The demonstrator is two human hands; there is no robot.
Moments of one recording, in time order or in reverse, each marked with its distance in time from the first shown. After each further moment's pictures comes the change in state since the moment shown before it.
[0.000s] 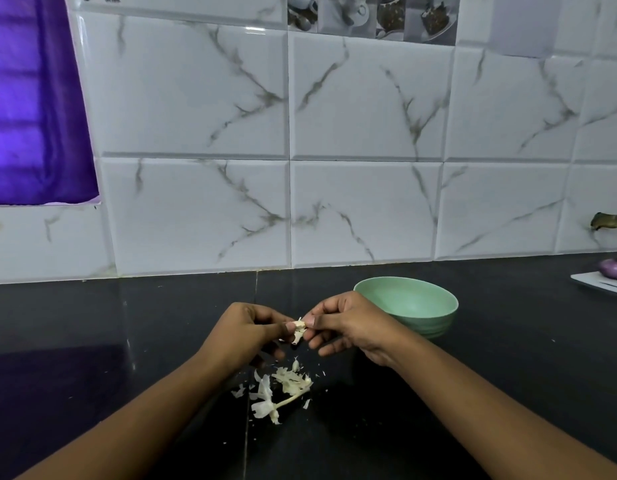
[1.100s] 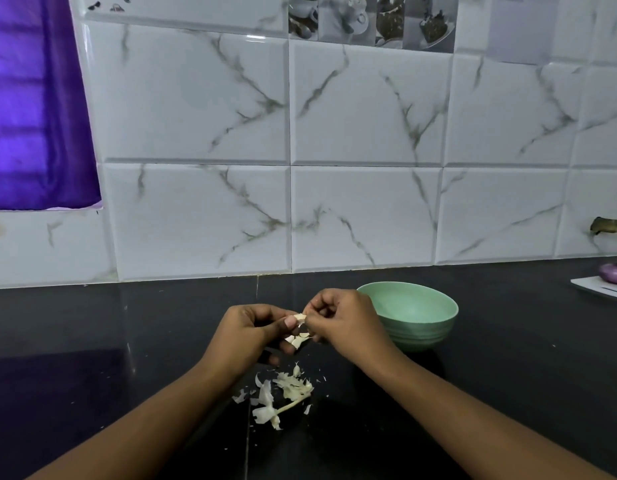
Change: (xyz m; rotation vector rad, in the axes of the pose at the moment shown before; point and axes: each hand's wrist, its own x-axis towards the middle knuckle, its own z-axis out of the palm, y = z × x) left_hand -0.004 0.001 0.006 -0.163 0.053 0.100; right_hand -0.007 -0.005 0.019 -0.474 0.415 -0.308
